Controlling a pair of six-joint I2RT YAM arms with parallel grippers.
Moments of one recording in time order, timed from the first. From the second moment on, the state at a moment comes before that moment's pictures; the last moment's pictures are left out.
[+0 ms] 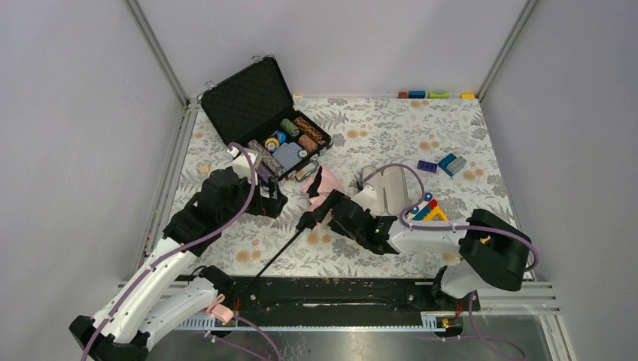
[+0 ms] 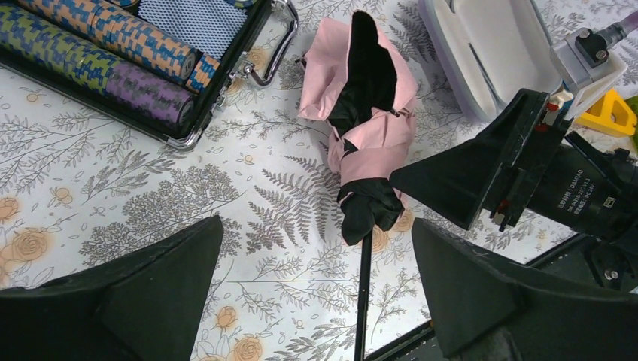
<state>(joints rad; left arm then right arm) -0.56 0.75 0.81 -0.57 0.01 -0.29 1.07 1.46 0.66 0.08 0.45 1.30</state>
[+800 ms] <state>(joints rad) -0.56 0.71 0.70 -0.53 0.16 -0.38 0.89 1.70 0.71 0.42 0.32 1.42</state>
